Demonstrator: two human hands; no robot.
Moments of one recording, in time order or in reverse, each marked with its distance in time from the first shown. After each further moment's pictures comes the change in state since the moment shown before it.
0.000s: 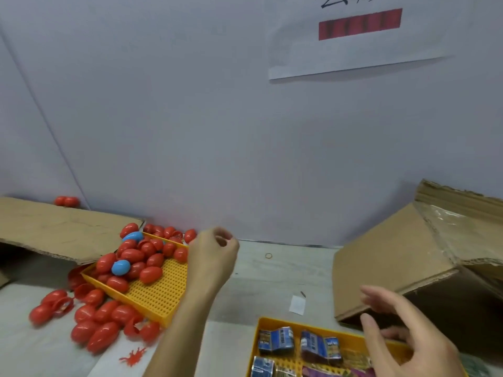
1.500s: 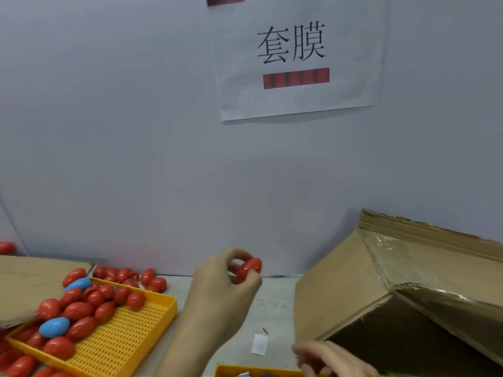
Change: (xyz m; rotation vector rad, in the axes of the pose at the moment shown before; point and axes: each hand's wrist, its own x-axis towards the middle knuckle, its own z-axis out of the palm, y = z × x) left_hand -0.047 0.075 0.009 -0.158 -0.271 0.194; right_hand 0.019 -0.001 -0.009 -0.137 -0.484 -0.093
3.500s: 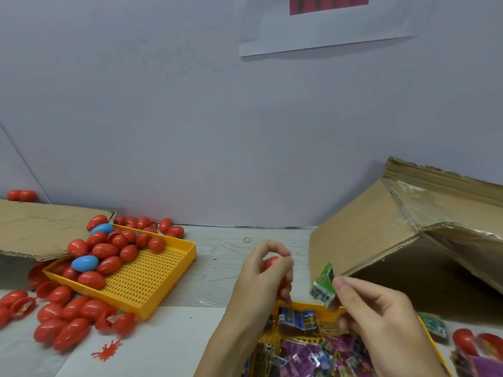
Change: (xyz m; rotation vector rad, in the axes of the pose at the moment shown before) left_hand -0.038 -0.058 0.043 -0.687 -0.286 -0.172; right_hand -0.012 -0.001 0.006 0.854 0.240 0.311
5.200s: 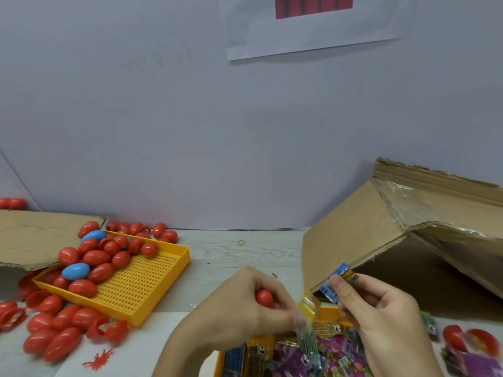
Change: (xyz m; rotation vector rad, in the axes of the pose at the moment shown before) left_hand -0.015 0.036 -0.023 0.579 -0.450 -0.063; right_hand 0.005 0.003 0.000 0.134 0.191 0.016
